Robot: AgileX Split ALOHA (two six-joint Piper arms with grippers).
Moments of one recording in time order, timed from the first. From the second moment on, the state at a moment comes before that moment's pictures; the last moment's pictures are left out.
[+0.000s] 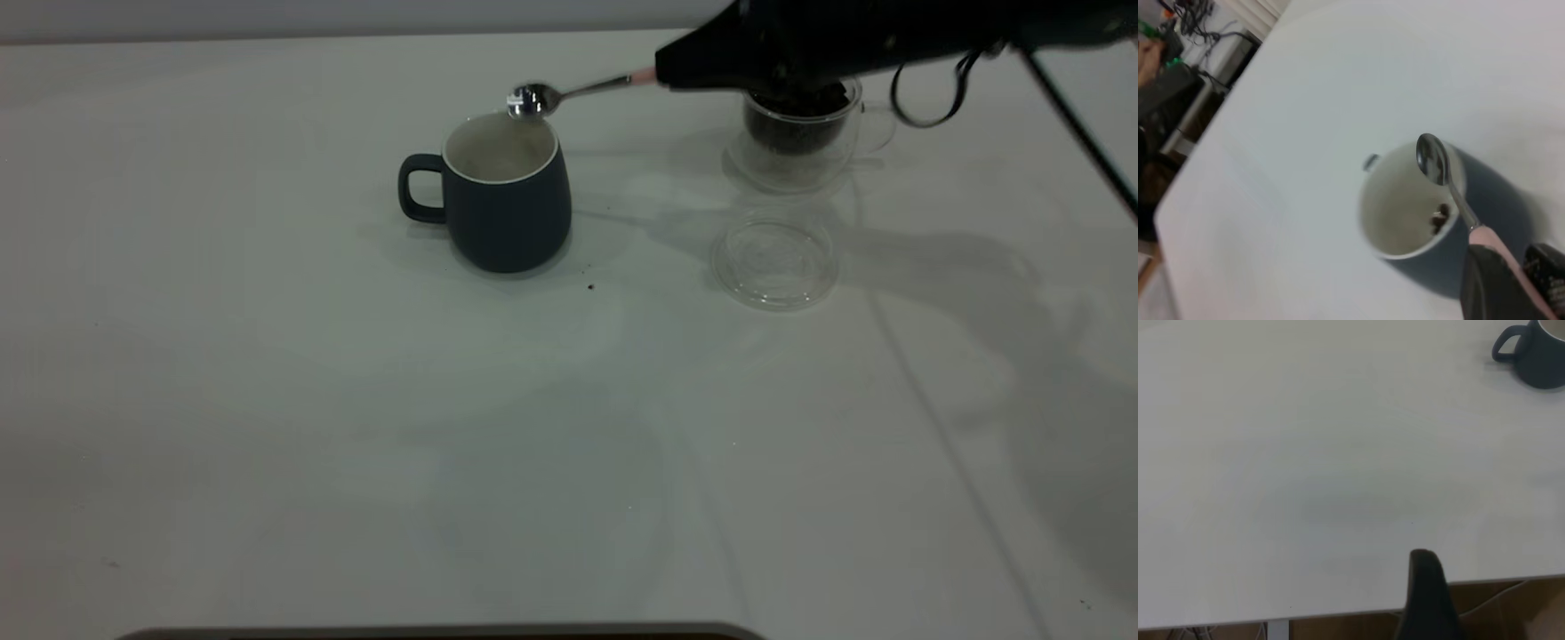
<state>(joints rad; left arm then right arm) -0.05 -0.02 -0.49 -0.01 1.13 0.01 0.13 2.36 -1.31 1.71 0.93 -1.68</state>
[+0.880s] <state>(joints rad) -0.05 -0.02 -0.49 -0.01 1.13 0.01 -0.24 2.17 -0.75 1.78 0.79 -1.37</state>
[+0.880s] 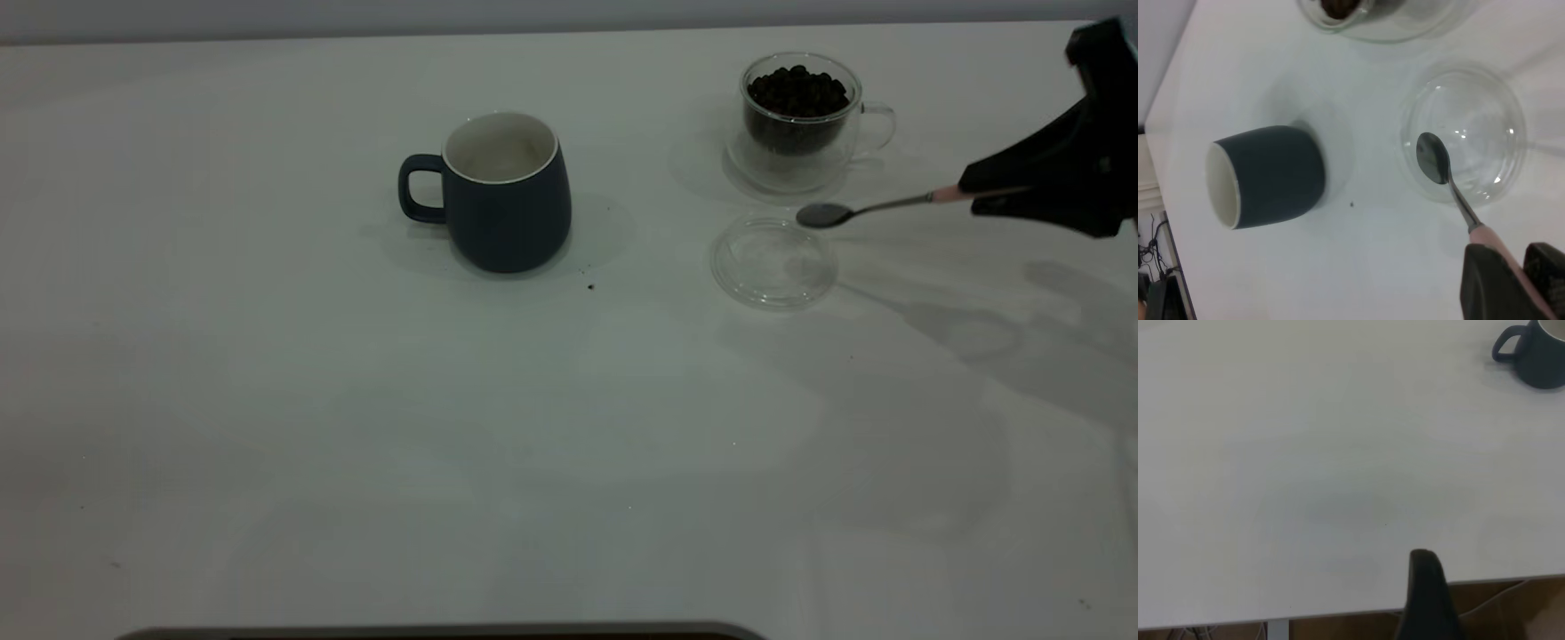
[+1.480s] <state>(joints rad) -0.05 -0.02 -0.49 -0.01 1.13 0.01 -0.21 2.41 -0.93 1.78 0.89 -1.41</state>
